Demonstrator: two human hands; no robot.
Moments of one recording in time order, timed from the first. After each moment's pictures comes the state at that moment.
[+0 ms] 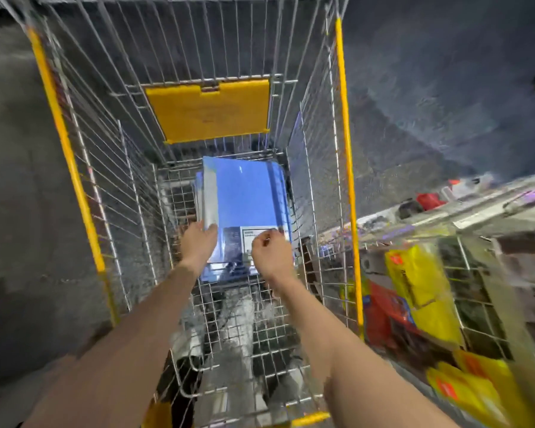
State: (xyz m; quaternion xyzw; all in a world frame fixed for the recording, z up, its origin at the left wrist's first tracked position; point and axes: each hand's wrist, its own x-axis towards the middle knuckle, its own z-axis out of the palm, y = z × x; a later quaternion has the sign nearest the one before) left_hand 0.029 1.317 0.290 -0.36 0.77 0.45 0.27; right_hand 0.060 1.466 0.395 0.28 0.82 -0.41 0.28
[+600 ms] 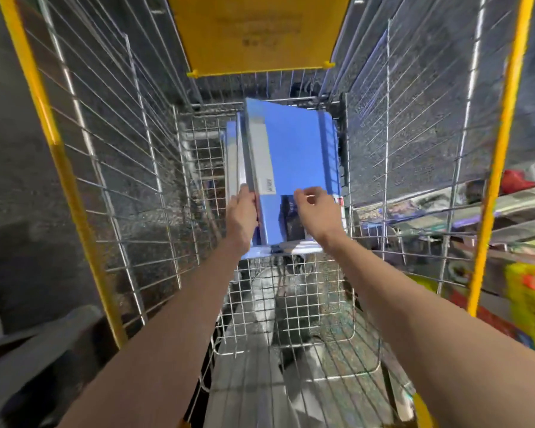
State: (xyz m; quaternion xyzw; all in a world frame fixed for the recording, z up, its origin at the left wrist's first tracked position) left_hand 0.015 1.332 0.222 -0.44 0.58 0.61 0.31; right_hand 0.011 1.471 0.280 0.28 0.83 -0.39 0.29
